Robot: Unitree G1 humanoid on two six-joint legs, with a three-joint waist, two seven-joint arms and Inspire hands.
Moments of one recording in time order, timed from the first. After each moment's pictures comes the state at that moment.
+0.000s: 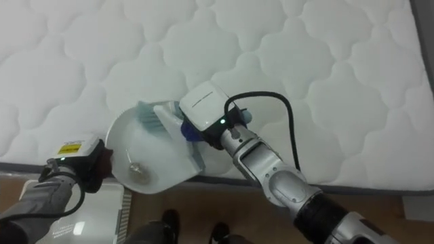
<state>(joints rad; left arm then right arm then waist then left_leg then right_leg) -0.35 0.51 -0.58 0.94 0.69 0.02 0.23 -0.43 -0.42 0.80 0.29 -1.16 0.08 -0.13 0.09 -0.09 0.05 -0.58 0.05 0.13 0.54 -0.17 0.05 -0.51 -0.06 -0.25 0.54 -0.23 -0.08</state>
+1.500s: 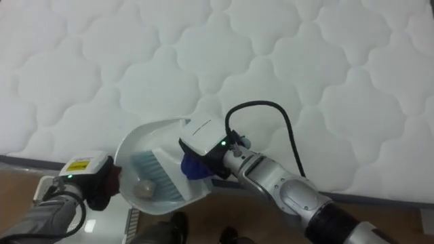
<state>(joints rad) -0.24 0.50 -0.55 0.92 0.74 -0.07 0.24 -0.38 -0.51 0.82 0.29 -1.06 -0.09 -0.01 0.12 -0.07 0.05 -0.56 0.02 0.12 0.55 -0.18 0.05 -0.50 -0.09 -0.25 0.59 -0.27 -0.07</state>
